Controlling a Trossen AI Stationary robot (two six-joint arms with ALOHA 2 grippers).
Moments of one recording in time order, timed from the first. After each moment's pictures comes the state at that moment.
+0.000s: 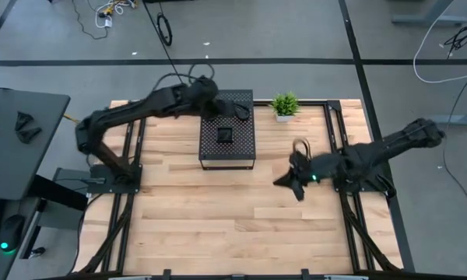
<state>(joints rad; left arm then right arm) 0.35 1.62 1.59 -0.68 -0.15 -0.93 0.34 0.99 0.73 -0.24 0.15 0.86</state>
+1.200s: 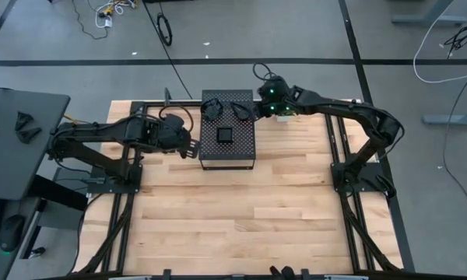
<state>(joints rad) -0.03 1.30 1.38 -1.20 -0.48 -1.11 -0.58 1.64 1.20 -0.30 -0.19 0.52</state>
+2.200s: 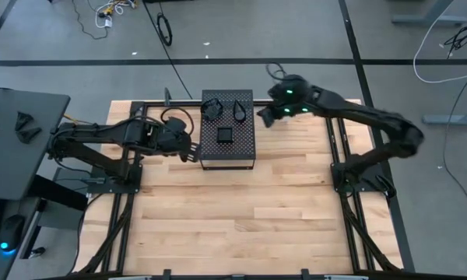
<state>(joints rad) -0.06 1.30 1.38 -1.17 -0.44 -1.12 -0.51 1.42 1.20 -0.44 -0.23 0.42</state>
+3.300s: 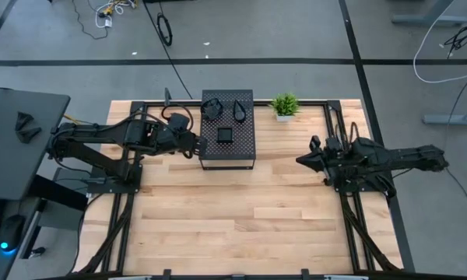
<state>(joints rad) -0.06 1.30 1.38 -0.98 -0.54 -1.11 0.06 0.28 0.21 0.19 -0.03 0.36</state>
